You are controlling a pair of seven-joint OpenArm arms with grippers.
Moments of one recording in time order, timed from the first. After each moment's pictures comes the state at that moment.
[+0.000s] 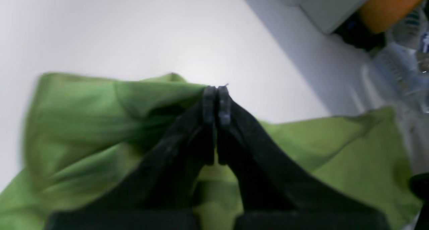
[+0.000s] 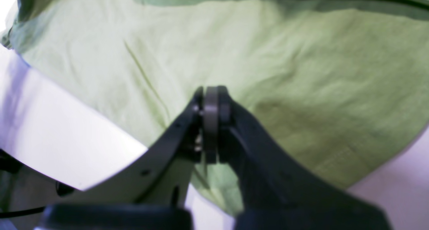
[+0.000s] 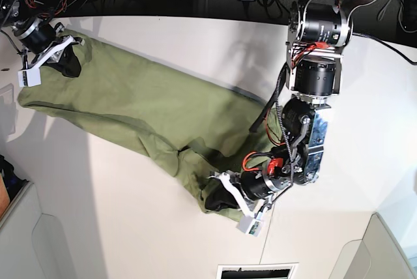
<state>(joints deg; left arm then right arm) -28.3 -1.2 3.3 62.0 -25.3 -34.1 34.7 -20.3 13.7 28.4 97.1 41.0 32.4 -49.0</state>
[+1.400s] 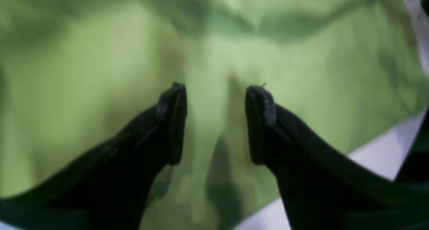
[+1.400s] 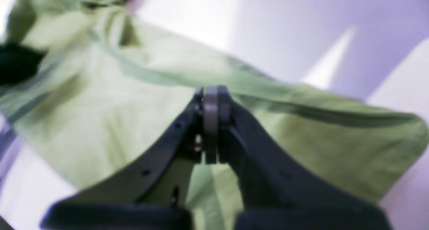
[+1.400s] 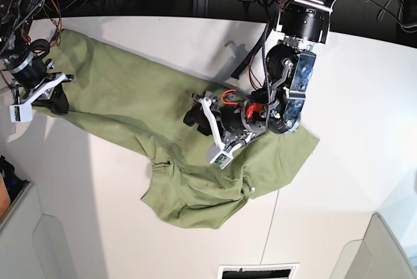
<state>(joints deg) -11.5 -1.8 10.5 76.7 -25.4 -27.3 52.2 -8.0 14.3 27.6 92.1 32.9 32.4 -46.1</state>
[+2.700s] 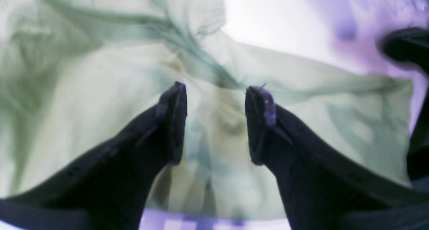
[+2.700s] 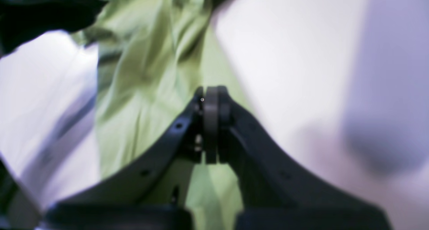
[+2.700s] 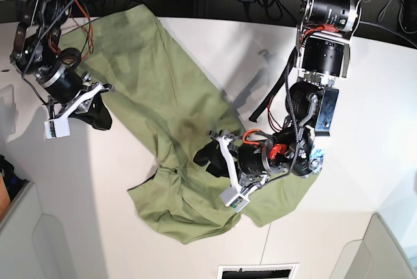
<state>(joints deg) -21.9 -6.5 10.4 77.4 -34.7 -31.6 57.6 -3.8 8.1 19.3 94.6 34.6 32.4 -47.6</state>
